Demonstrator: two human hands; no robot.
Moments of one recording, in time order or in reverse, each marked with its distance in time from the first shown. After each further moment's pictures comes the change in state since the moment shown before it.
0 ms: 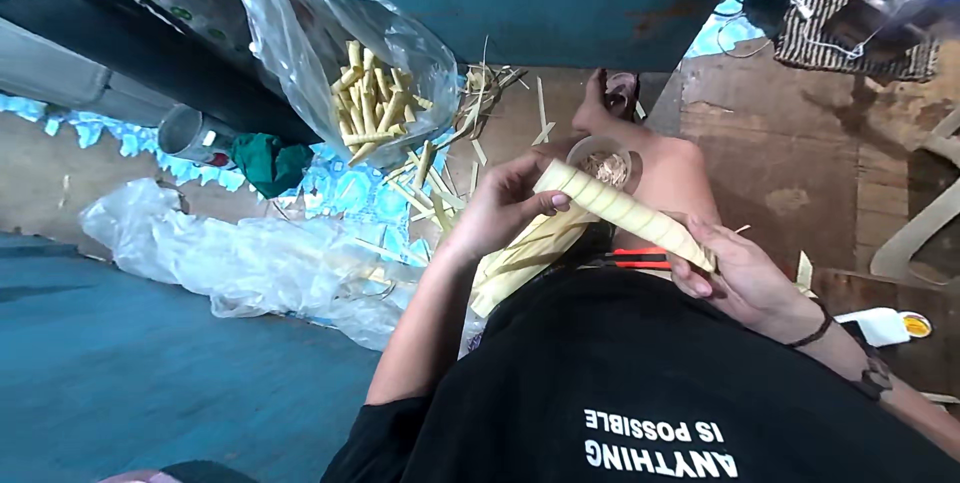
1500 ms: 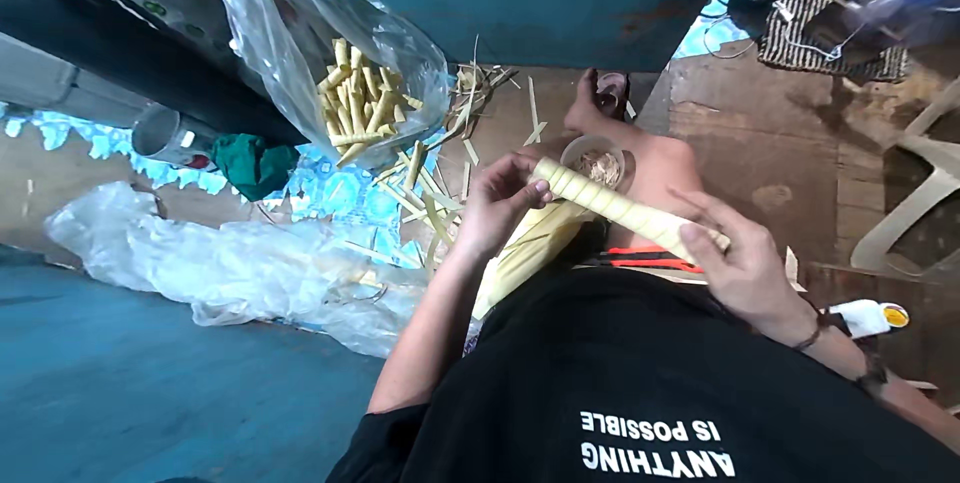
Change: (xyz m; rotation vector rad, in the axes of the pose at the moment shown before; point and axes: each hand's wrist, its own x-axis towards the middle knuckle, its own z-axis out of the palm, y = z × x) left_hand -0.008 -0.025 0.010 -0.102 0.264 -0.094; right_hand 0.000 0.002 -0.013 -0.865 0.169 -0.558
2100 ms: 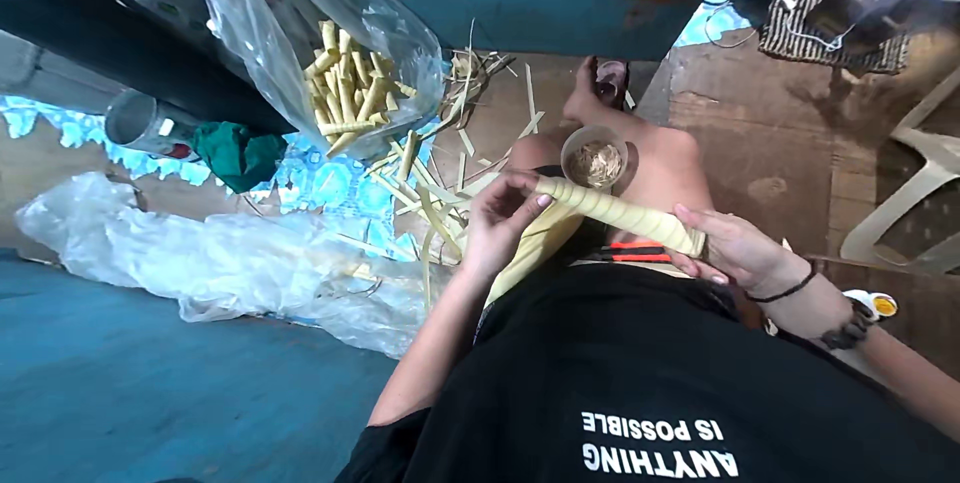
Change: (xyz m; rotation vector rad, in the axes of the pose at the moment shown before) left_hand -0.018 -0.032 0.005 -0.055 0.076 0.232; right_hand 0.025 0.026 -0.008 0.886 -0.578 0.757
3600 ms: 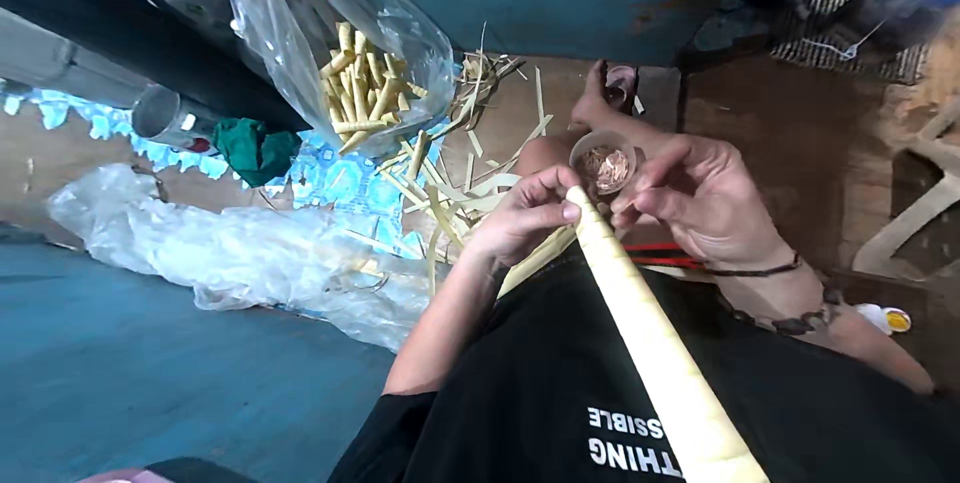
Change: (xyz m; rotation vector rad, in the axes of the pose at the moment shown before) left_hand 0.020 0.022 0.009 -0.563 -0.399 -0.301; right_hand 0.031 -0.061 0.088 -0.158 -0.113 -0.938
